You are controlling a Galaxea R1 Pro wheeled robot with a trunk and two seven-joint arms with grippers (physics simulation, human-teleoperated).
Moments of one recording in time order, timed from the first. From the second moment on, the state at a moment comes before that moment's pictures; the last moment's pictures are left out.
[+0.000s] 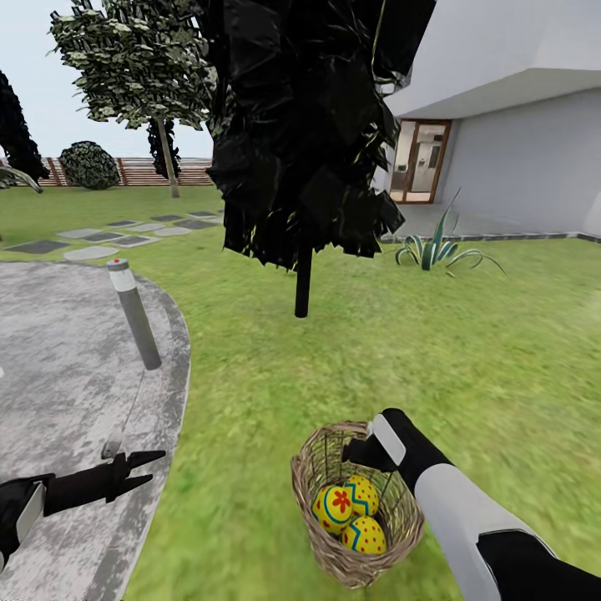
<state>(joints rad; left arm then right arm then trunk) -0.63 0.41 0.40 -0.46 0.03 0.82 -1.21 -0.85 0.09 0.06 -0.47 -0.46 0.89 -0.30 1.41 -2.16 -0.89</state>
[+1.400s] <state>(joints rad) -0.64 0.49 0.41 -0.47 0.03 0.88 -1.21 -0.89 0.09 0.06 -0.42 -0.47 0.86 -0.30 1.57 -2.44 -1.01</state>
